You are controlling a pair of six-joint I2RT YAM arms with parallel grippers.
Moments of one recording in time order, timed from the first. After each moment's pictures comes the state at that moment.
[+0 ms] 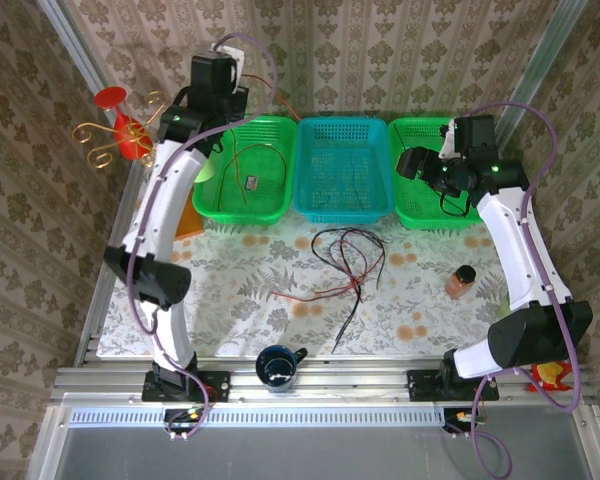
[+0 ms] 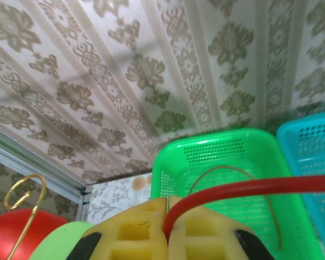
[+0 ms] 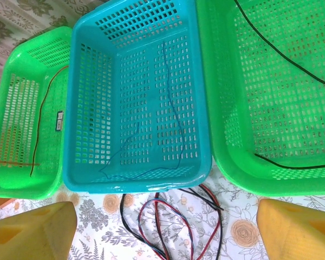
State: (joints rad) left arm -0.42 1.96 2.37 -0.85 -0.40 0.17; right arm 0.04 1.45 1.57 -0.89 -0.20 0.42
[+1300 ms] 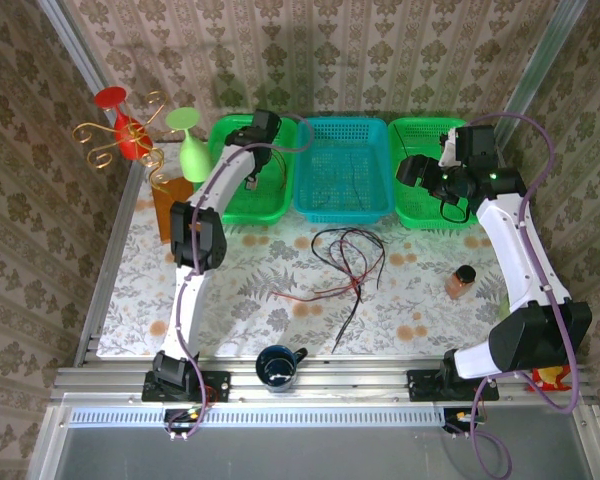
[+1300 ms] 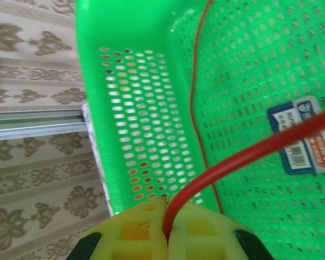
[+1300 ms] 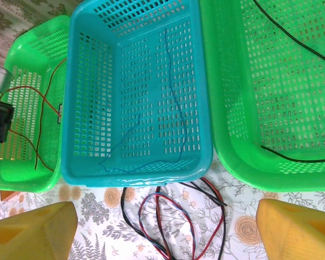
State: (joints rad) left arm -0.40 2.45 2.38 -0.96 -0.66 0.41; right arm 0.02 1.43 1.46 -0.82 -0.26 0.42
